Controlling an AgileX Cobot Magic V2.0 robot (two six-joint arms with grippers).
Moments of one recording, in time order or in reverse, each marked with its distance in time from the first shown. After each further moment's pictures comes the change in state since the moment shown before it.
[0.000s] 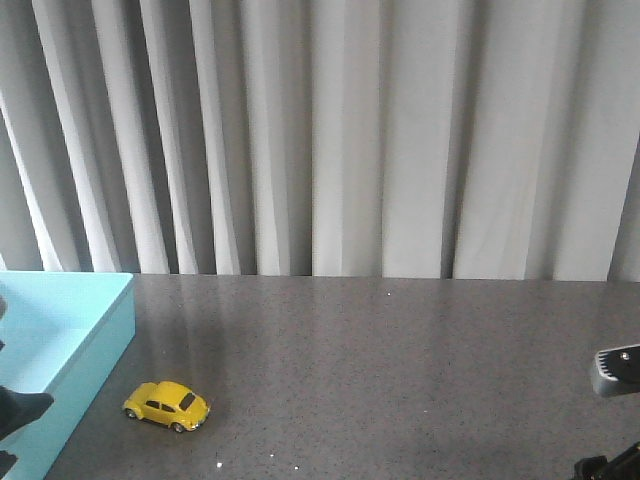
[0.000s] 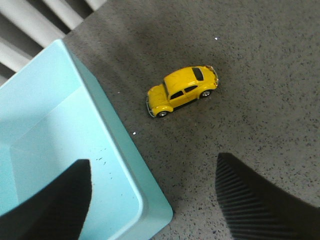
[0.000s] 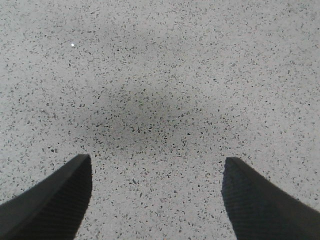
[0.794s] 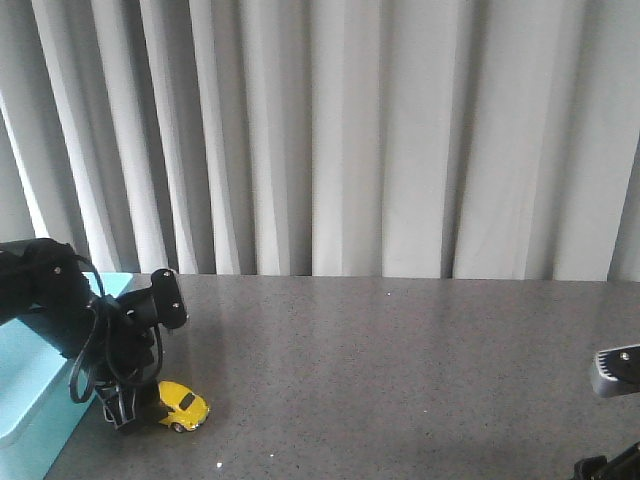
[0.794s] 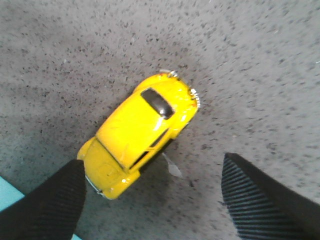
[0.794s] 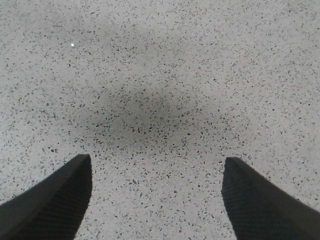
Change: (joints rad) left arm -0.105 0.798 -0.645 0.058 0.302 0.229; right arm 0.000 0.000 0.000 0.000 0.001 0.000
